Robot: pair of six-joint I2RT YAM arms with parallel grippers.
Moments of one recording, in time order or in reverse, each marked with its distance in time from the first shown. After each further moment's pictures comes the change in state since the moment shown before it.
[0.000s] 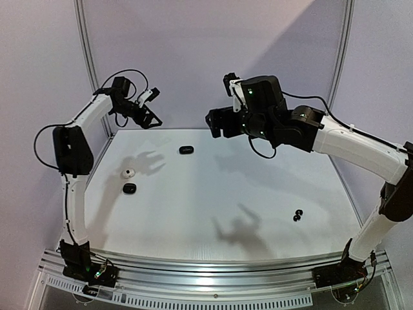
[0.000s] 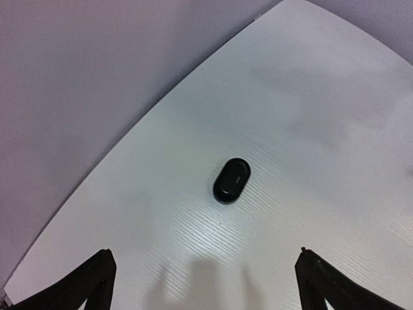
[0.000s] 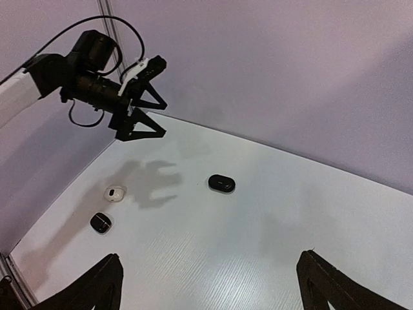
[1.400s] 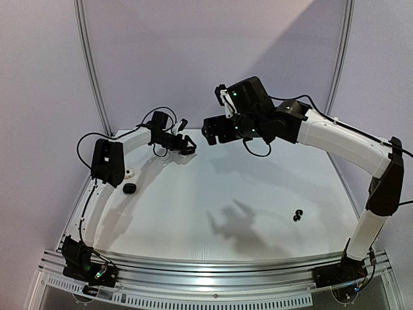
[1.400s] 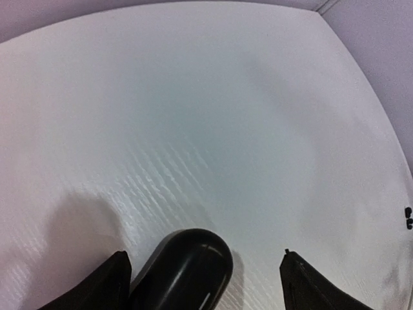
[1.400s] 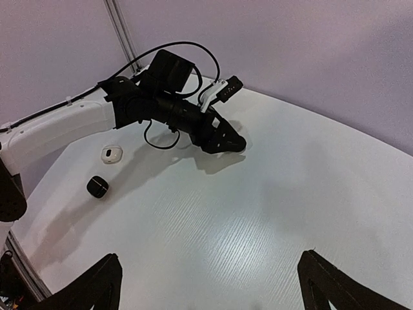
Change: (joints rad) left arm -0.177 0.467 0.111 0.415 0.039 -0.658; right arm -0.036 0.128 0.144 -0.211 -0.110 0.067
